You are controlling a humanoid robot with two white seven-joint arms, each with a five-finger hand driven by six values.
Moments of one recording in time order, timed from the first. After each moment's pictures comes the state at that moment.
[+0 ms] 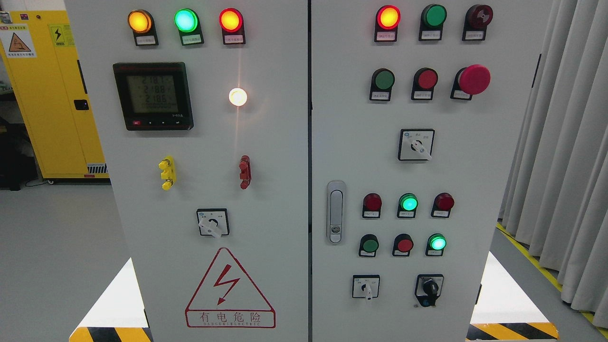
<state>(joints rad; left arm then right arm) 0.29 -0.01 0.14 -0.83 0.08 -0.44 -0.21 0.12 0.12 0.05 -0.13 0.00 -0.09 -0.24</state>
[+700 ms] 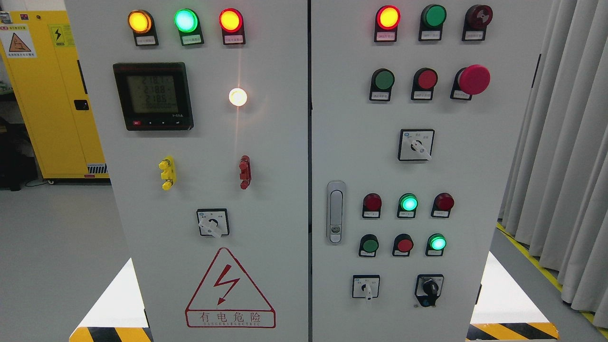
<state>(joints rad) 0.15 0.00 -0.05 -0.33 0.06 -0.18 -0.25 0.12 0.12 0.05 -0.13 0.00 -0.09 -0.24</state>
